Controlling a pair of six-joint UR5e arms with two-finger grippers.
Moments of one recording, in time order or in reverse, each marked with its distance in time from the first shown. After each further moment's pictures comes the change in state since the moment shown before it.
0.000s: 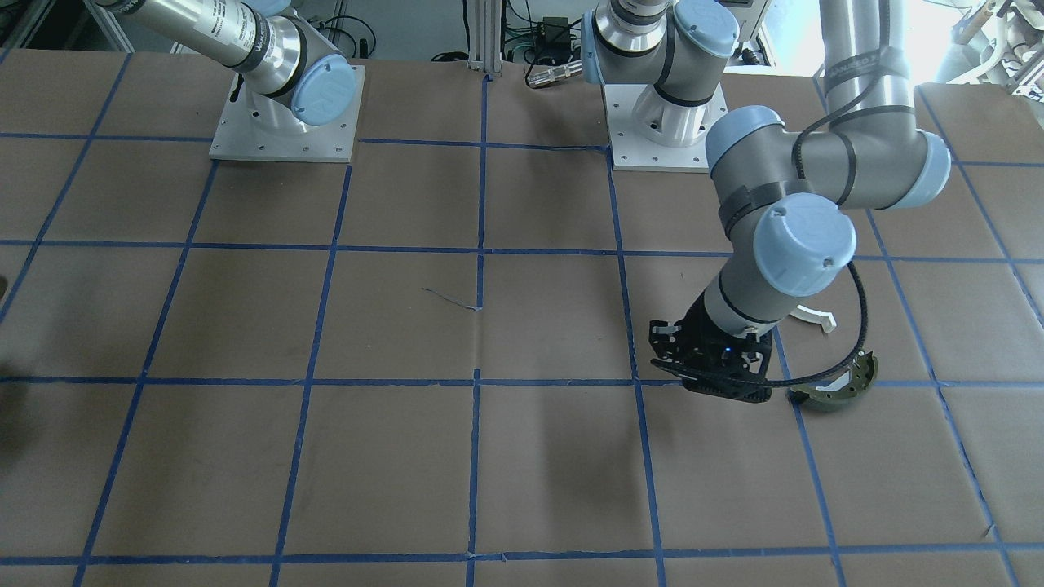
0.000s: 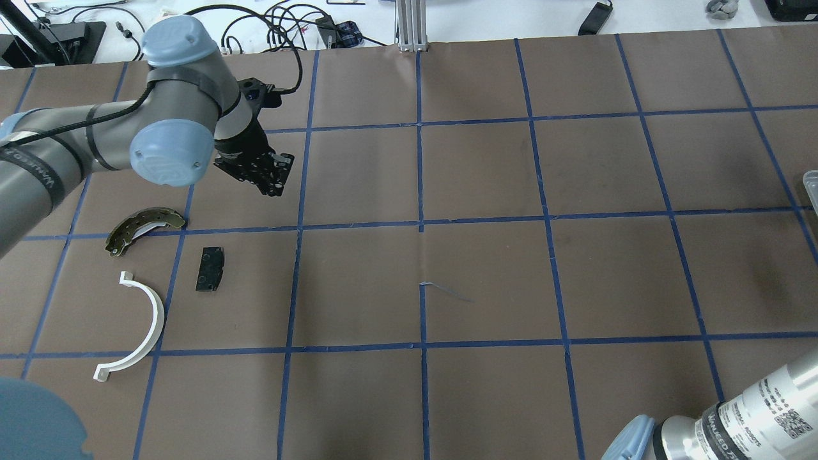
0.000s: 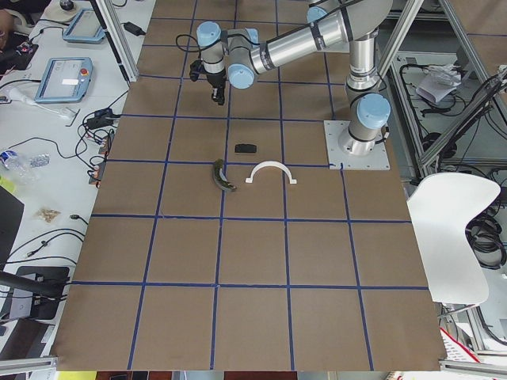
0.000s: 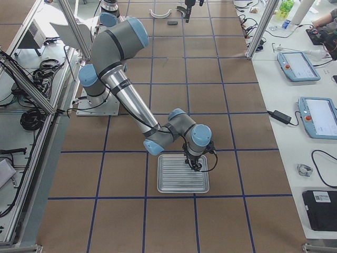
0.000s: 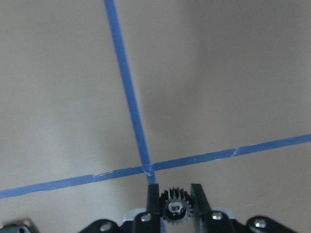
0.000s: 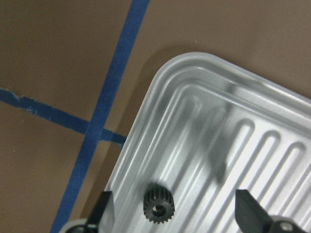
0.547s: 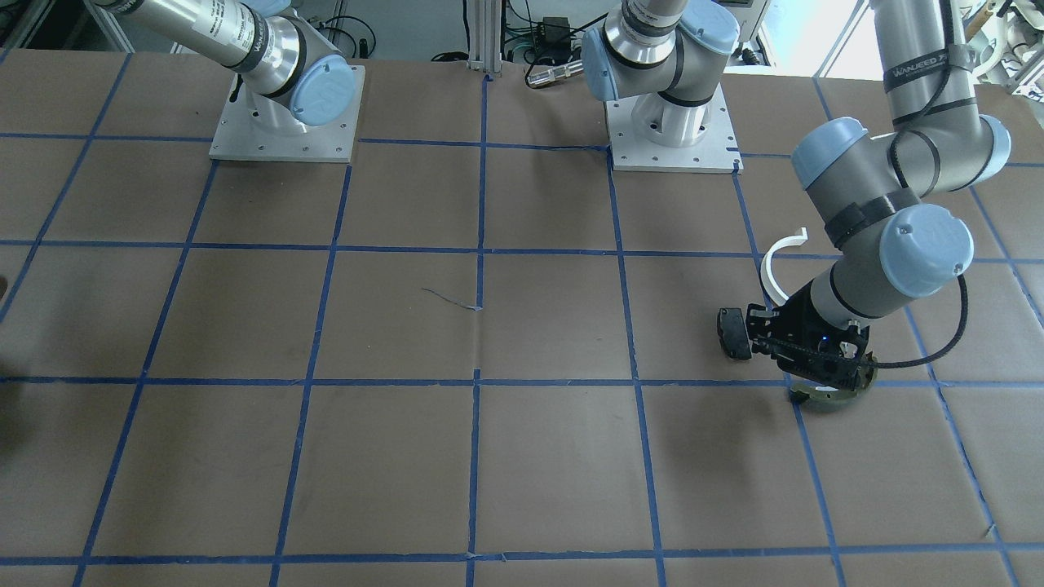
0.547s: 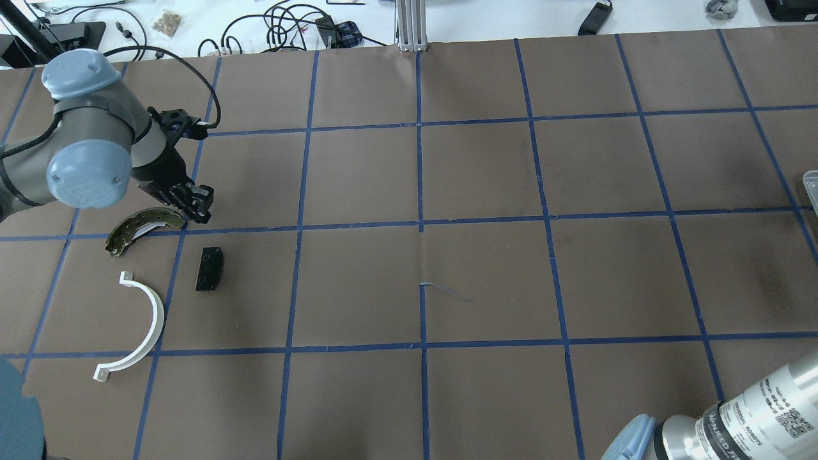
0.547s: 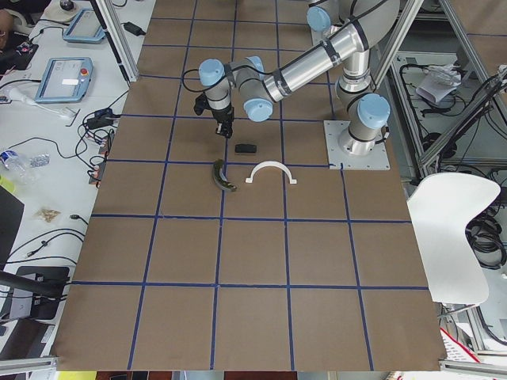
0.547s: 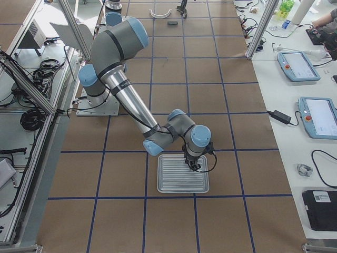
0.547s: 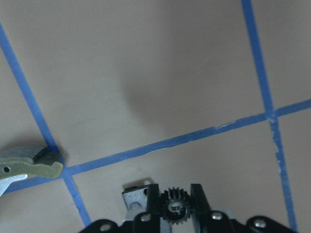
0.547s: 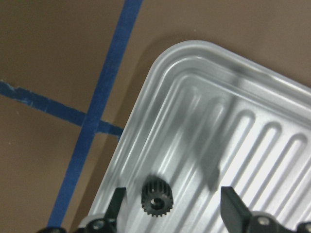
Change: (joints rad) left arm 0.230 0.020 -0.123 0.039 0.036 0.378; right arm -0.011 0.000 0.003 0.002 -0.006 -0.003
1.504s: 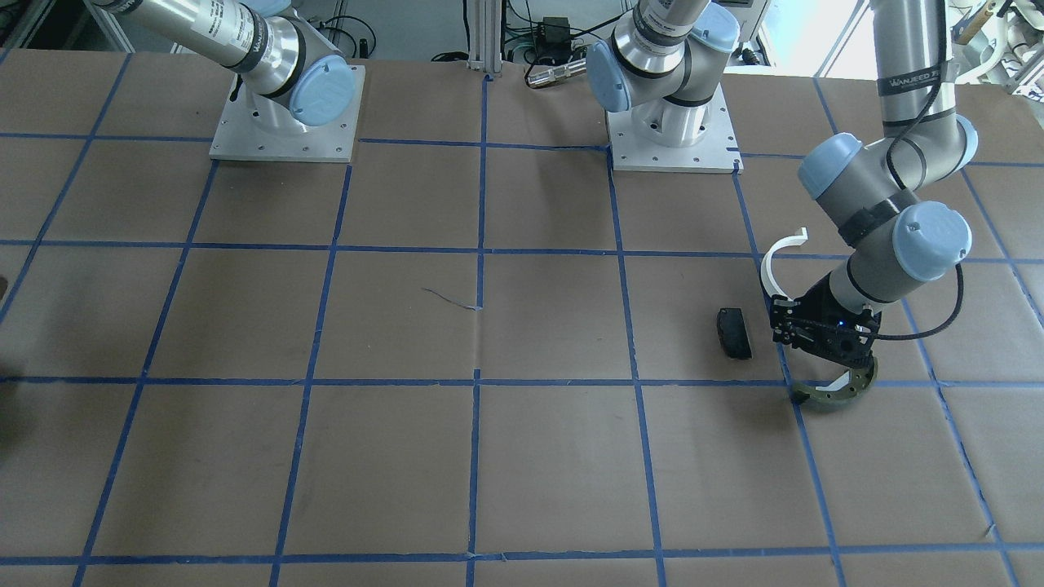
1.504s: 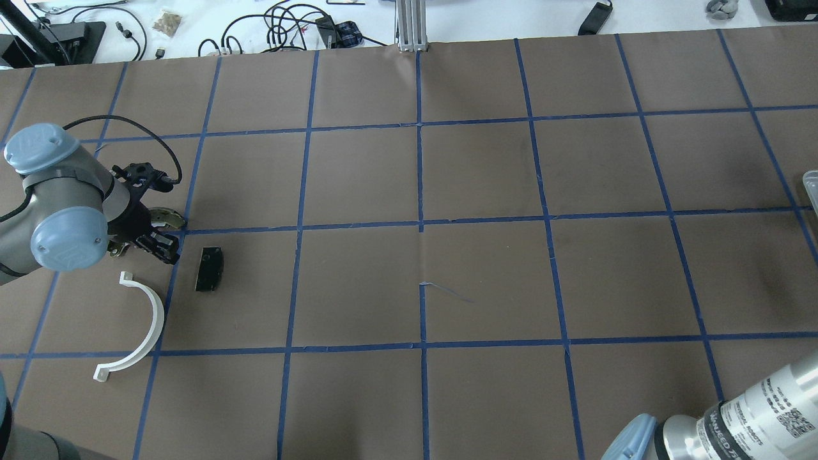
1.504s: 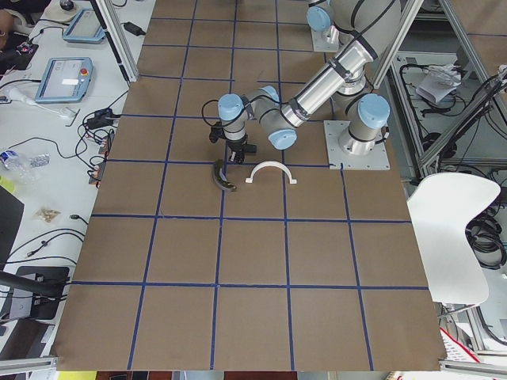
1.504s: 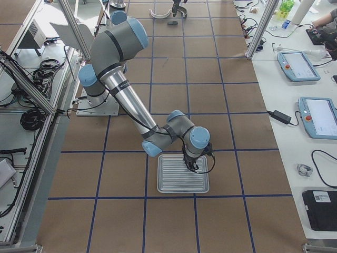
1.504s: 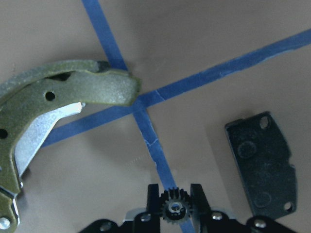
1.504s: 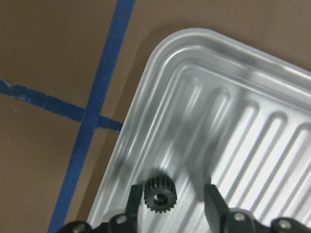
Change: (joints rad) left arm 0.140 -0.012 -0.175 0.228 0.005 0.143; right arm -0.003 0.001 0.005 0.006 0.001 0.026
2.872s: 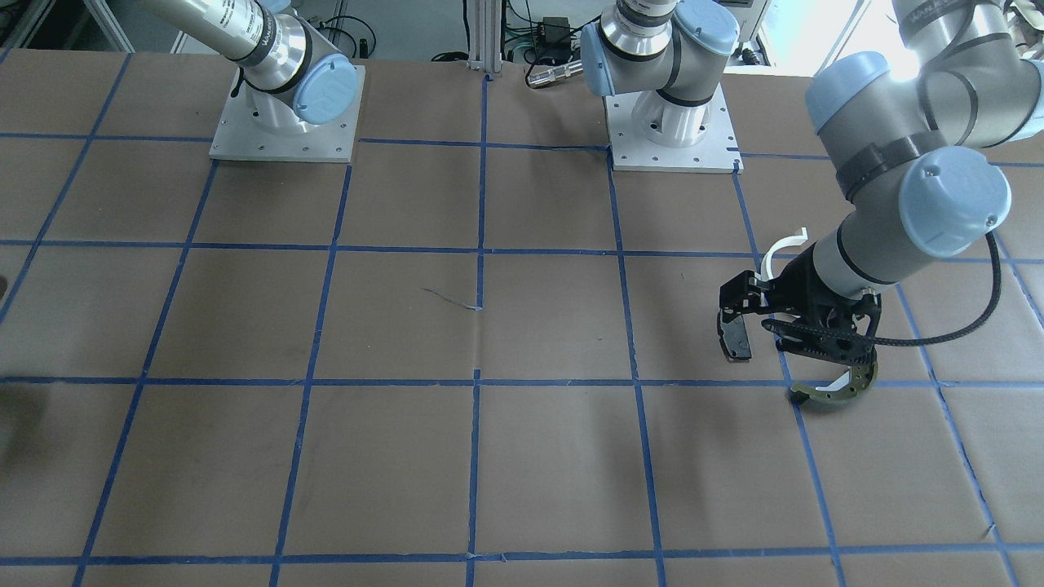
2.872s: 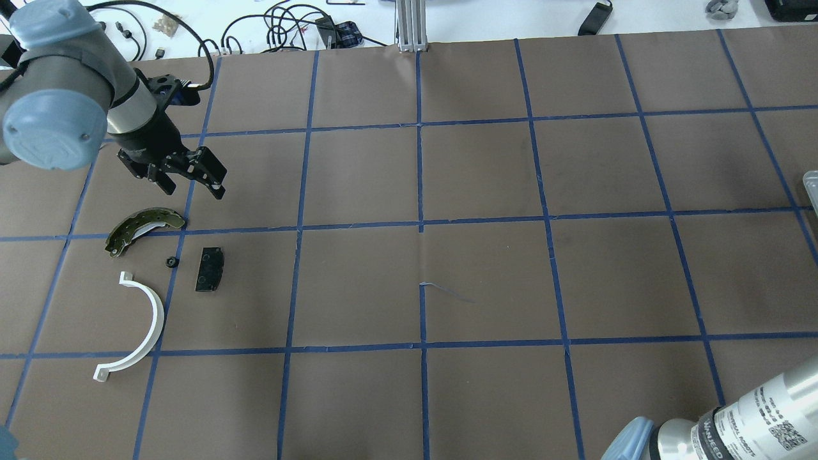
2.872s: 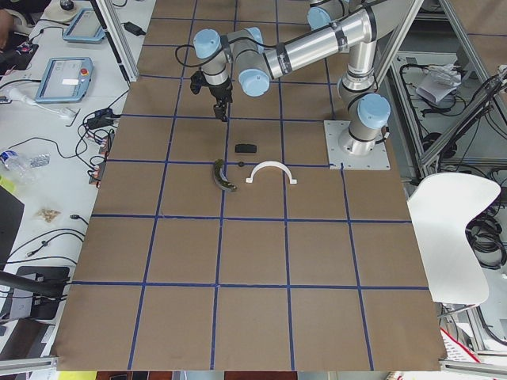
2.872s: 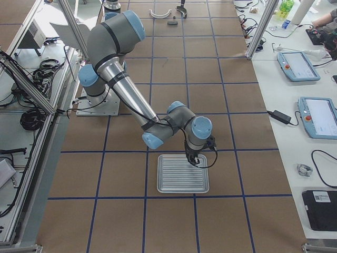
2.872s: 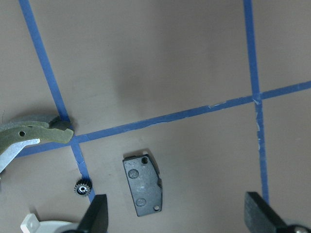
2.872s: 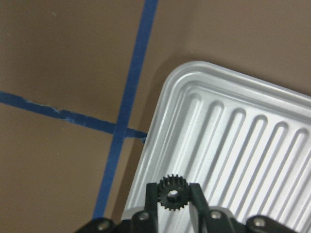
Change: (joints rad) left arm -0.262 0.092 0.379 -0.532 -0.042 -0.439; right arm 0.059 -0.097 0.005 0.059 -0.013 0.134
